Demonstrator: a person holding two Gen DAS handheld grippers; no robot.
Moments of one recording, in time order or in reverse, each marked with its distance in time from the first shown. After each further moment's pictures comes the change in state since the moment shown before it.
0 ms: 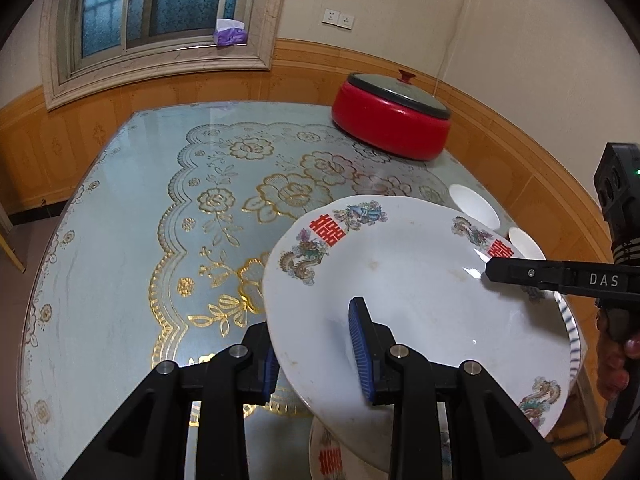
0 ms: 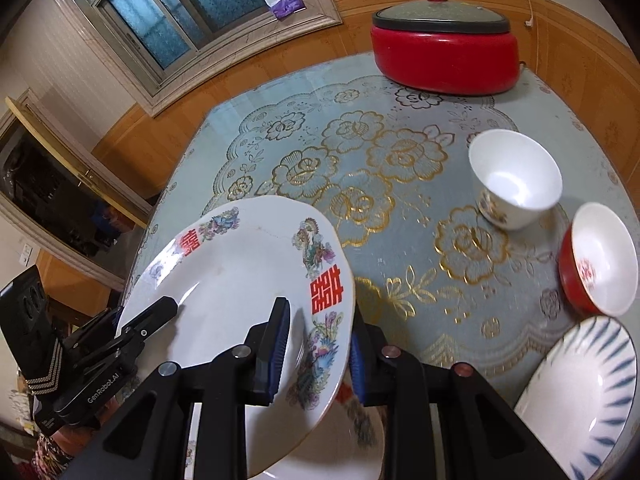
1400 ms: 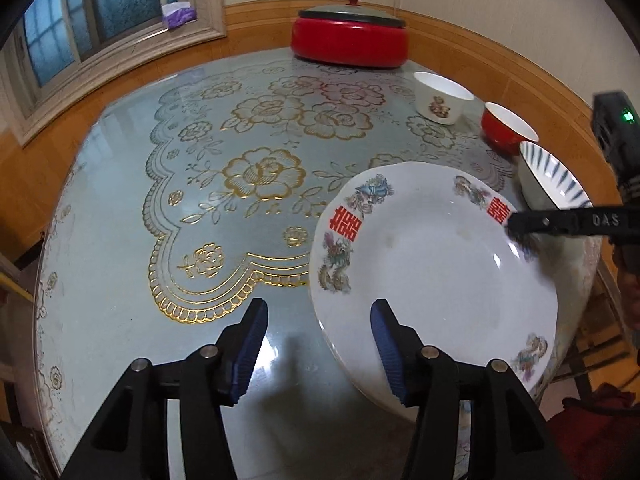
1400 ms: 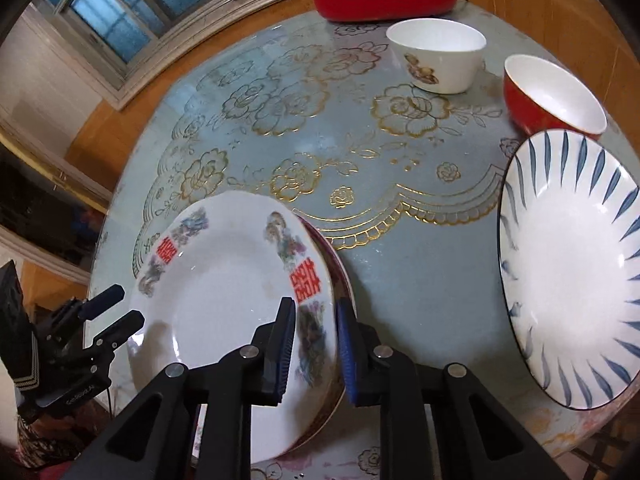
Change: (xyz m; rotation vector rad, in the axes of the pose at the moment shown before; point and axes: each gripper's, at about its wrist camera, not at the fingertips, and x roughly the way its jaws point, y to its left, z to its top) left arm -0.004 -0.006 -0.090 0.216 0.173 0.031; right arm 0.009 -0.040 -0.108 0.133 0.085 -0.063
